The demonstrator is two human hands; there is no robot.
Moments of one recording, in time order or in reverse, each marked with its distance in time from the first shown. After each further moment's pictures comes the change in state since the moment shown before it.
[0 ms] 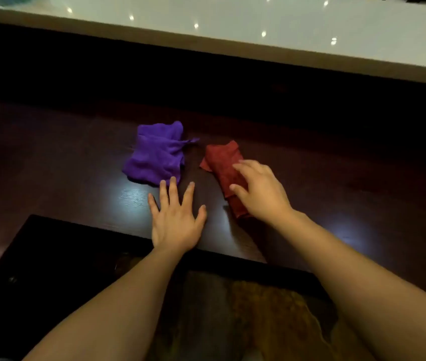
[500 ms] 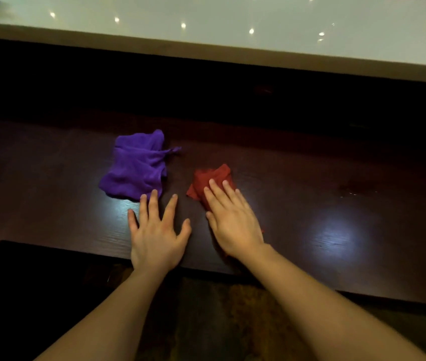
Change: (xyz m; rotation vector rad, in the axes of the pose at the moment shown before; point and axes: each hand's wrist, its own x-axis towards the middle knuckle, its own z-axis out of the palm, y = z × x) left_hand 0.000 -0.002 0.006 0.031 0.086 0.000; right_hand -0.019 0.013 0.059 -0.243 -0.075 -0.070
